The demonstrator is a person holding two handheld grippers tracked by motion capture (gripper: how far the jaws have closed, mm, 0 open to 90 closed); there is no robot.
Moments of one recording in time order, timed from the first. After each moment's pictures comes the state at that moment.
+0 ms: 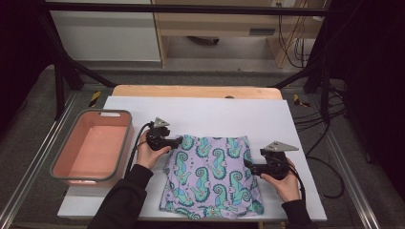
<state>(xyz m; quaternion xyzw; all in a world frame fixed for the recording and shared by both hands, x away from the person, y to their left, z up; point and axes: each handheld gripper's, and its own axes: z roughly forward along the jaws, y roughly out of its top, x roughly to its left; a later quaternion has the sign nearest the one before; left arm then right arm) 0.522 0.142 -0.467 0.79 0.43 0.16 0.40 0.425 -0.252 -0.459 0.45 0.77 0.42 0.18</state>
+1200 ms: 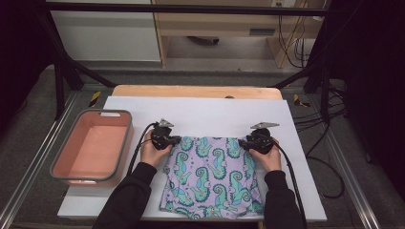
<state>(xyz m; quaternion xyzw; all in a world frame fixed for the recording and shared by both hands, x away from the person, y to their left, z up) 0.529 0.135 -0.476 0.82 0.42 0.12 0.37 0.517 -0.235 -0.481 0.48 0.78 0.37 0.16</state>
